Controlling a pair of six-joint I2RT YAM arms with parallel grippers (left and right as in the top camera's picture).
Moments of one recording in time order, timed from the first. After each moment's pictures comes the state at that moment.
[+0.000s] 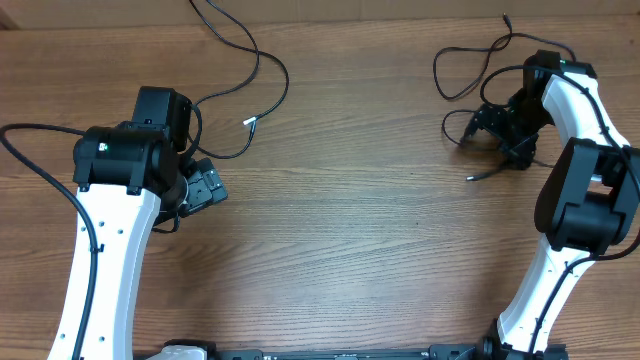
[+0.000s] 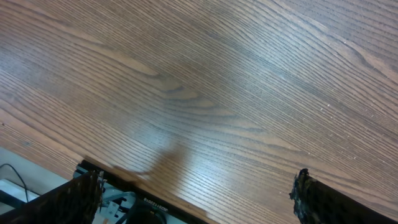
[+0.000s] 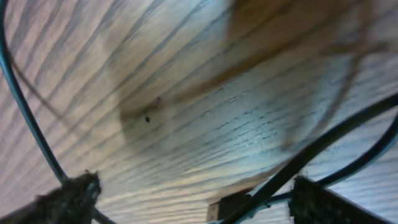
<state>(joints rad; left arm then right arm) -0.10 1.40 1.51 -1.56 -0.17 -0.60 -0.21 2.25 1.79 -1.21 -0.24 0.38</state>
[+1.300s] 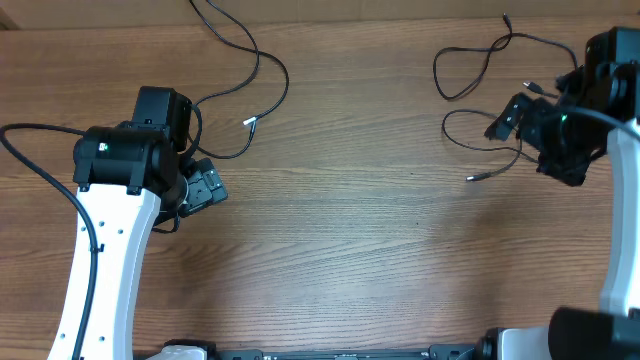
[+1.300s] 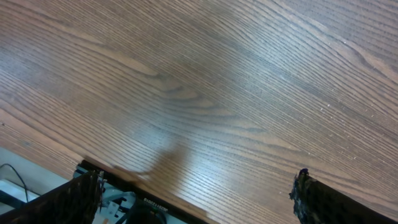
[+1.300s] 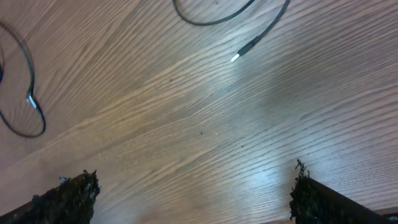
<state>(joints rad) -0.10 1.40 1.51 -1.56 -0.17 -0.60 -0.16 1.58 1.78 -1.56 -0.24 0.36</state>
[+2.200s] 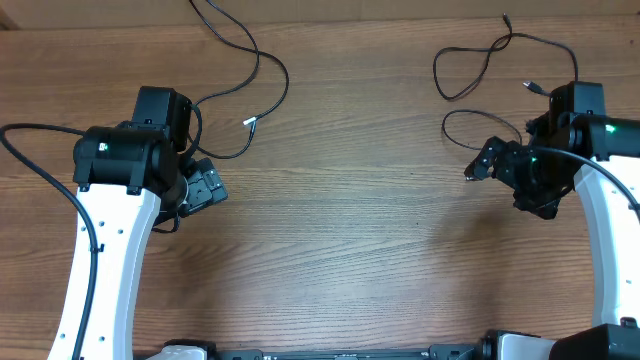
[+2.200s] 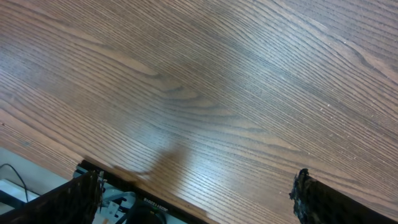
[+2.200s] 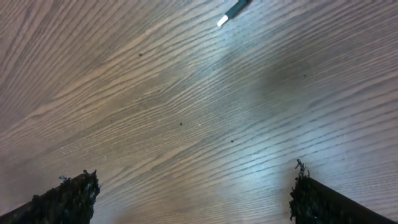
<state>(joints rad) -0.10 1.40 1.51 -1.56 -0.17 -0.60 -0.14 1.47 1.36 -1.33 -0.24 0.36</state>
